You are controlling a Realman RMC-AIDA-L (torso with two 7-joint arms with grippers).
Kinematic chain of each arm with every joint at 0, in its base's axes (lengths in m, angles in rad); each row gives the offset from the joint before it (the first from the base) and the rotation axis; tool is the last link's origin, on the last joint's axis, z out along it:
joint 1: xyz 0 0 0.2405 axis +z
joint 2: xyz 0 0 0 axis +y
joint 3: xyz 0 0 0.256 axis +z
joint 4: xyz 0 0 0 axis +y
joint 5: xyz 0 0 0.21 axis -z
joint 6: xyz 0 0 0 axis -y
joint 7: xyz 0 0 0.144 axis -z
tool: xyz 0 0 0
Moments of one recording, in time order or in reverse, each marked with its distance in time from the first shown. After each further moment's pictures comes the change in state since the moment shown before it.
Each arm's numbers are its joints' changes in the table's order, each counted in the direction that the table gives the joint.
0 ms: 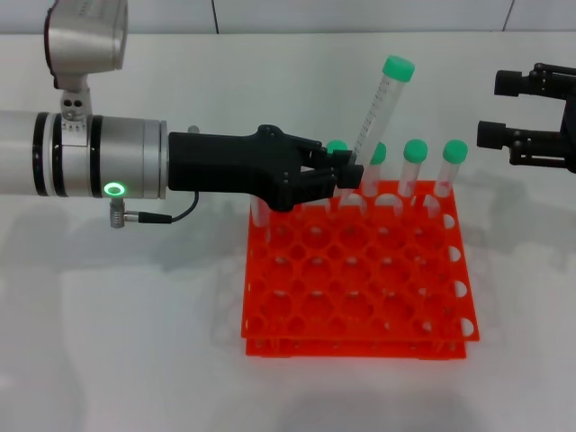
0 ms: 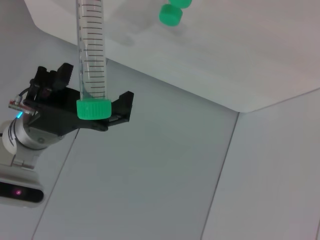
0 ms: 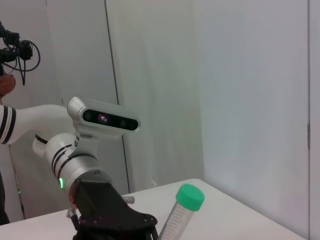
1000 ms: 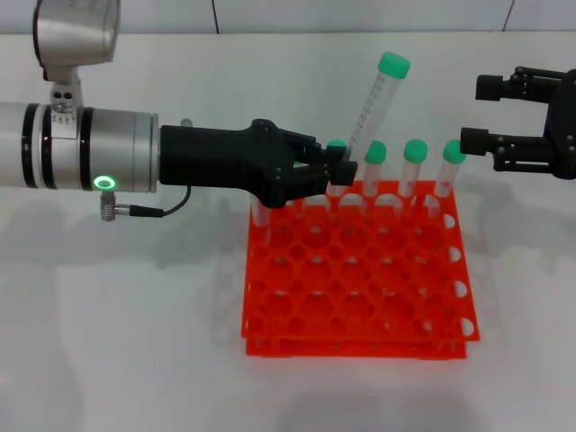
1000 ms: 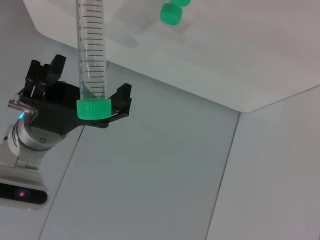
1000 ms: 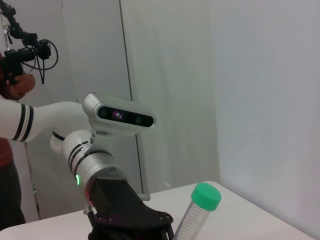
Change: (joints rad) left arm 0.001 0.011 0.004 0.025 -0.004 -0.019 0.006; right arm 0.011 0.002 -0.040 0.008 -0.018 0.000 0.003
